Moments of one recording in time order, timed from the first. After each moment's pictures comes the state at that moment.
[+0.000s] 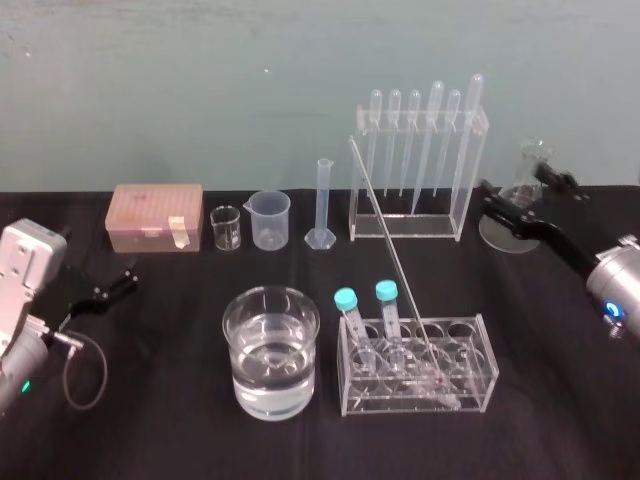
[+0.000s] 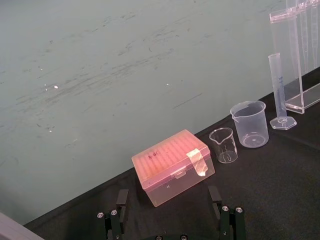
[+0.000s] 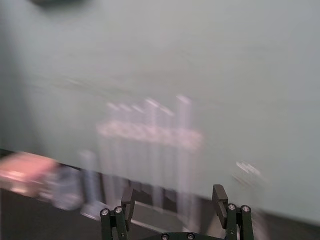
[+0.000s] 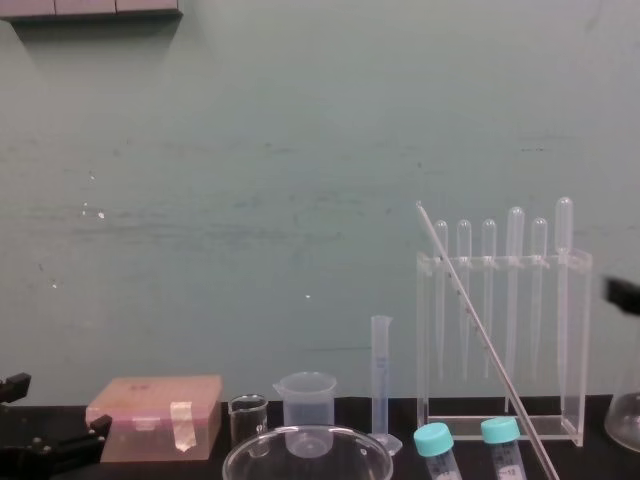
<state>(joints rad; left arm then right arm) -0.20 0.60 0.45 -1.41 -0.25 -0.12 0.03 0.23 0.56 -0.27 -1.47 0.57 -0.06 0.22</state>
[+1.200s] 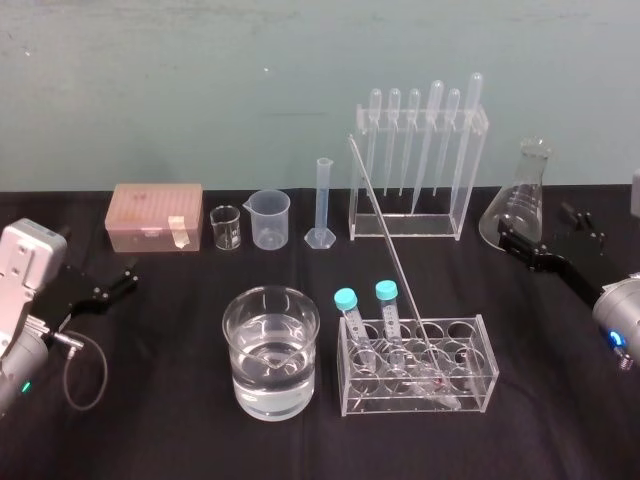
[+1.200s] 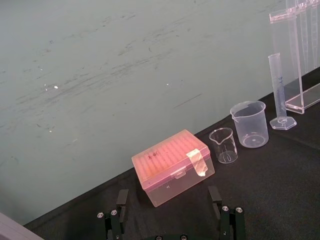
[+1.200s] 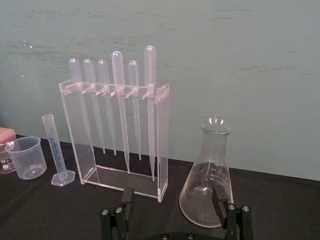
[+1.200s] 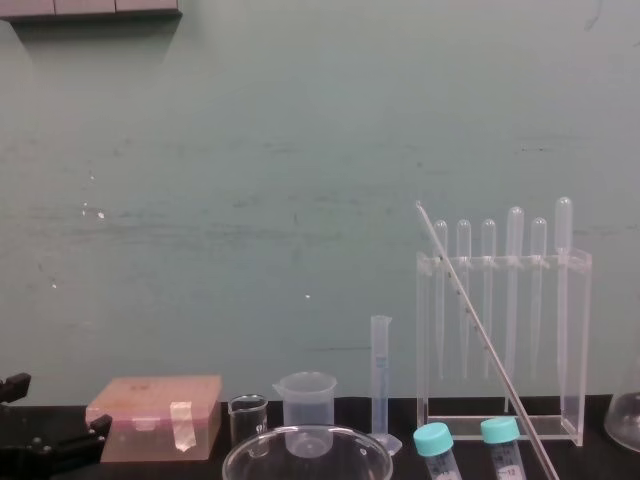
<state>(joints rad) -0.20 0.60 0.45 -1.41 -0.25 -0.12 0.03 0.17 0.54 -0.25 -1.45 0.50 0.00 0.08</state>
